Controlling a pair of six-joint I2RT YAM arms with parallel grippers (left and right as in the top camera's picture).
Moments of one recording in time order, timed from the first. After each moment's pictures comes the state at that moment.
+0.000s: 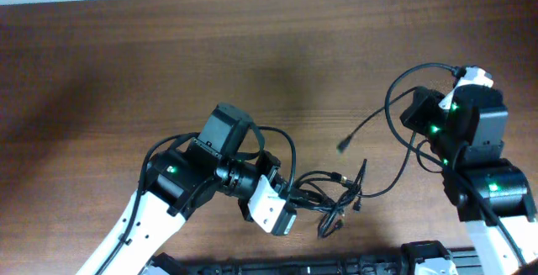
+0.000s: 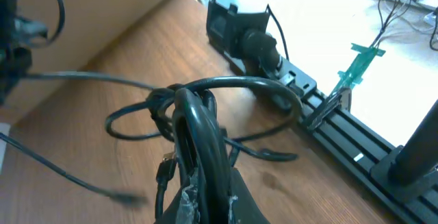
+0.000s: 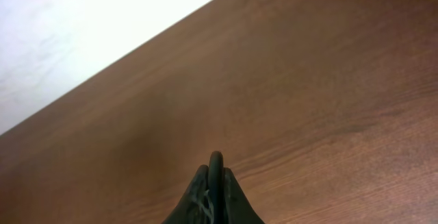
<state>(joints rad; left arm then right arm) -0.64 1.17 1.07 -0.89 0.97 1.45 0.04 0.91 0.96 -0.66 0.06 0.55</state>
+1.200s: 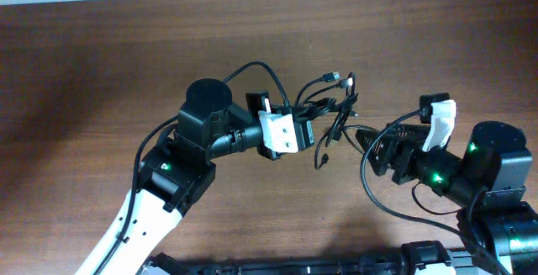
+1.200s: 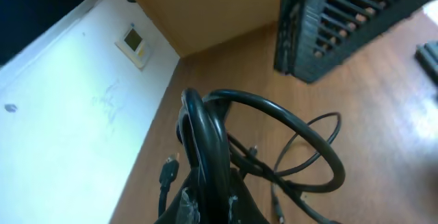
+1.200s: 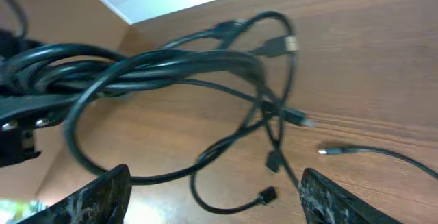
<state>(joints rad) -0.59 1.17 1.06 -0.21 0.63 0.73 0.04 0.71 0.96 -0.81 -0.59 0.29</state>
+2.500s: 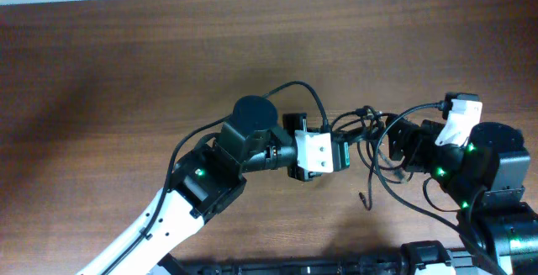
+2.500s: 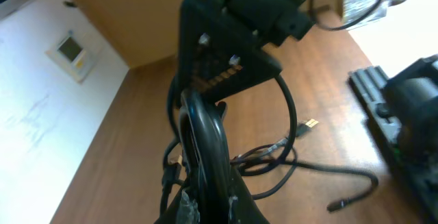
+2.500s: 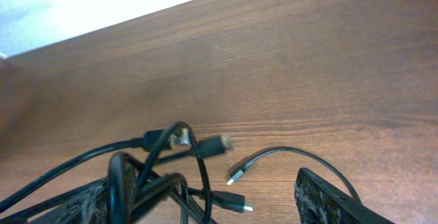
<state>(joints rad) -0.79 1.23 1.06 -0.19 0.58 0.63 0.04 0.71 0.96 -0.85 -0.19 0.29</state>
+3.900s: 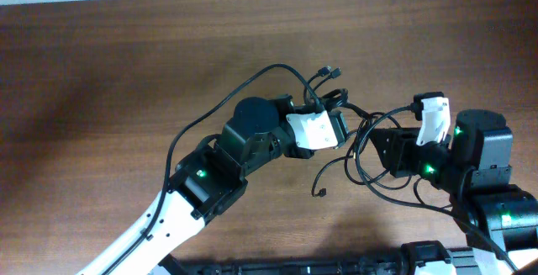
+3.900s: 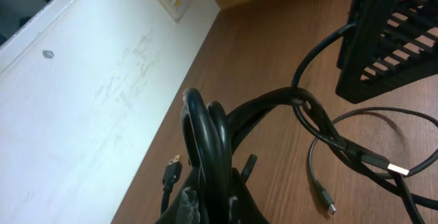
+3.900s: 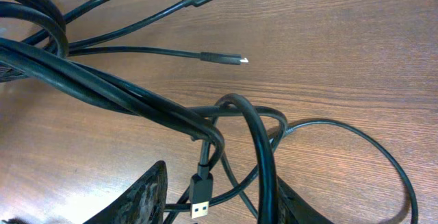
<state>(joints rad) -0.80 1.23 1.06 -0.15 0.14 0.65 0.04 0.79 0.96 -0.92 -0.40 0.20</state>
